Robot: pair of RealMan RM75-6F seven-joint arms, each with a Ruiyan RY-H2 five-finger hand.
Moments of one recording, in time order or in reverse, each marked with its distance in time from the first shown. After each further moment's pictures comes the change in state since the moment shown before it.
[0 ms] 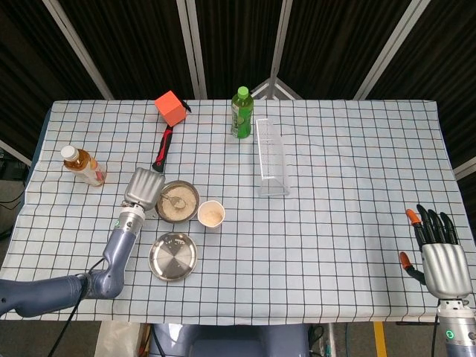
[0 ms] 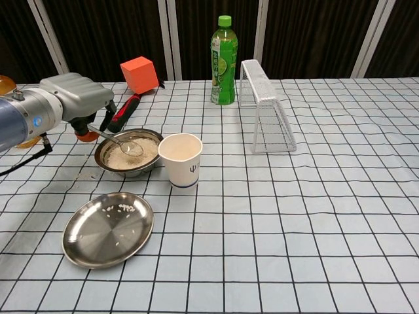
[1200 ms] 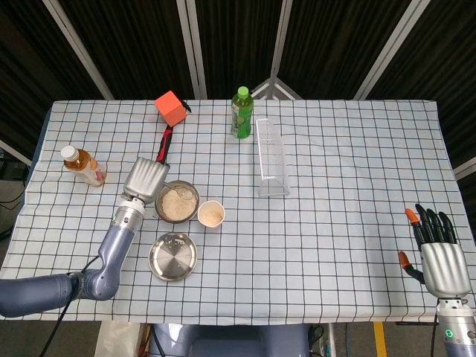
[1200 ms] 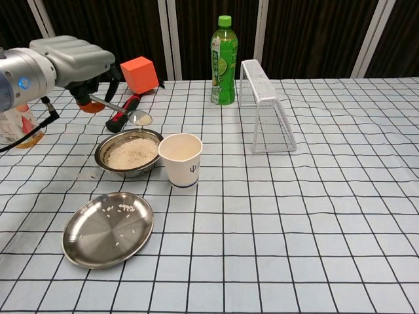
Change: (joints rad) left arm -0.030 0.112 -0.049 -0.186 0.021 0.061 -0.026; right arm 0.005 -0.001 0.000 0.002 0.001 -0.006 0.004
